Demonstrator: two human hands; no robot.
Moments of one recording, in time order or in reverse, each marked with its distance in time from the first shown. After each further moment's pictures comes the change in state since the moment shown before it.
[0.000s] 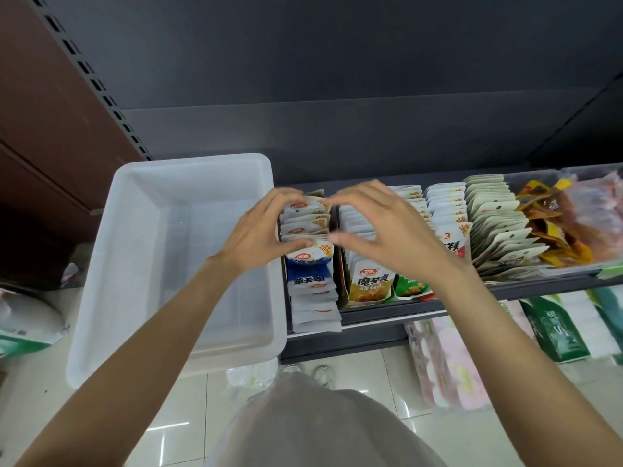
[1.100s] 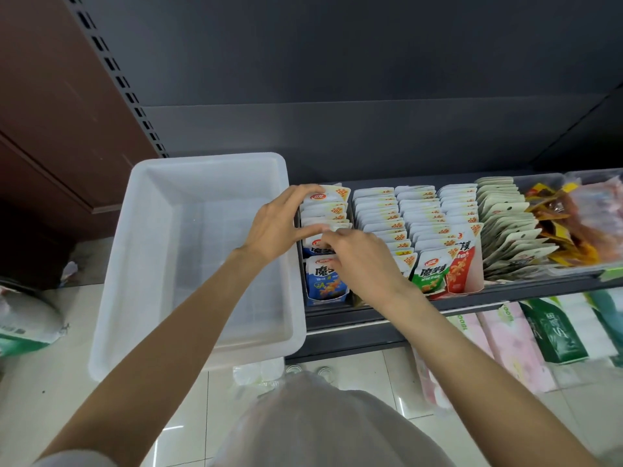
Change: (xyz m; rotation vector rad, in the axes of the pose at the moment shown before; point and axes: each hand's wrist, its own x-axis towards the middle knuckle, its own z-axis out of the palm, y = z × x) left_hand 0.004 -0.016 0.008 -0.050 0.064 -0.042; right_hand 0.009 -0.037 0.072 -0.358 -0.129 0.226
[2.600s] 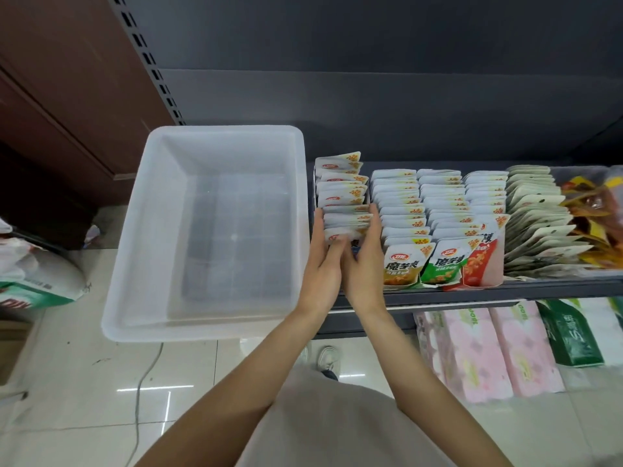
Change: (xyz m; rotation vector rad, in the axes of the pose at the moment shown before) left_hand -0.071 0.103 0.045 -0.884 0.176 -0.727; right_hand -0.017 -0.025 0.057 0.986 0.339 0.535
